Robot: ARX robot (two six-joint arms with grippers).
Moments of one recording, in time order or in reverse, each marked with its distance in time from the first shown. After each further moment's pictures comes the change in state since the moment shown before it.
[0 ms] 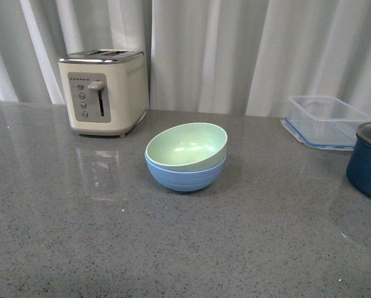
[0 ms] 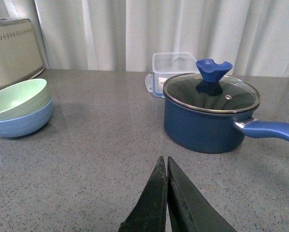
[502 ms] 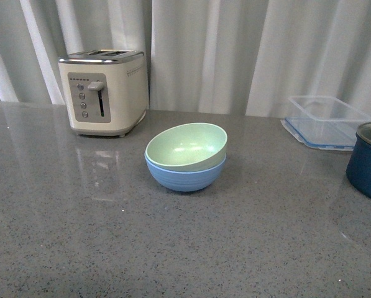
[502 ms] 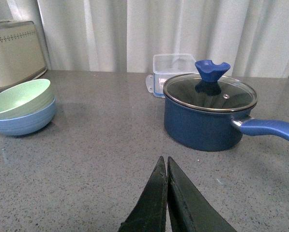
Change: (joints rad) left arm 0.000 0.000 0.000 0.000 0.000 0.000; right arm 0.000 -0.167 0.000 -0.164 0.000 0.000
